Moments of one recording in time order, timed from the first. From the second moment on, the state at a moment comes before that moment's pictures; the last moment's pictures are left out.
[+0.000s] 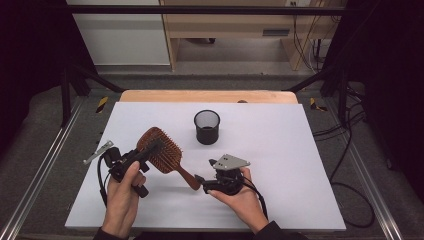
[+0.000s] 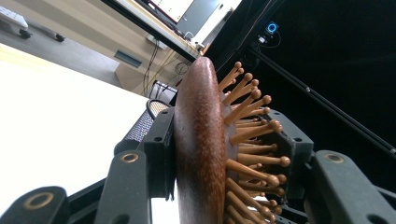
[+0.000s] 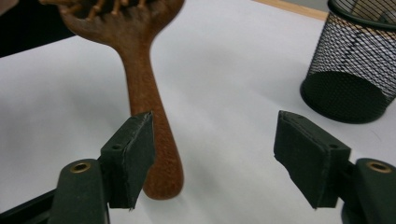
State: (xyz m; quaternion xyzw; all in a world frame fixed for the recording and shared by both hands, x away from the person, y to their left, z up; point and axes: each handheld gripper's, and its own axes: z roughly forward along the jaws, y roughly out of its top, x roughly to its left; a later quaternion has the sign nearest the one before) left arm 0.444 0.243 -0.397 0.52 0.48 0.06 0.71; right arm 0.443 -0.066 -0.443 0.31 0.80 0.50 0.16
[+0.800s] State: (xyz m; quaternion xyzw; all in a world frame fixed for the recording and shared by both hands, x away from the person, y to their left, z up) left arm 0.444 0.253 -0.395 0.51 0.48 0.08 0.71; right arm 0.473 -0.109 -0.451 0.39 0.77 0.46 0.20
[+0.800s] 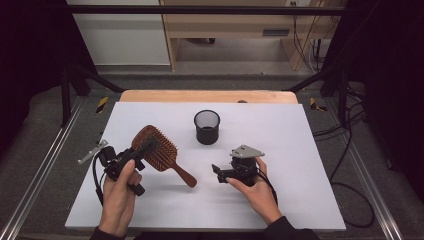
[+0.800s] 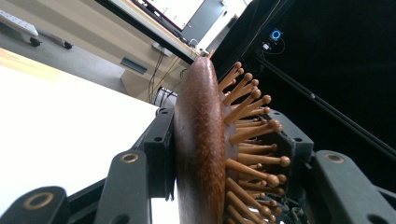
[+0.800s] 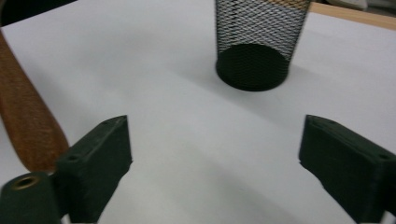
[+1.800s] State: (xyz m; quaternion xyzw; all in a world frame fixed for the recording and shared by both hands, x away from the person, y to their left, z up) left arm 0.440 0.244 -0.389 0.52 0.47 0.09 0.71; right arm 0.454 -0.236 -0.440 0.46 0.70 0.48 0.28
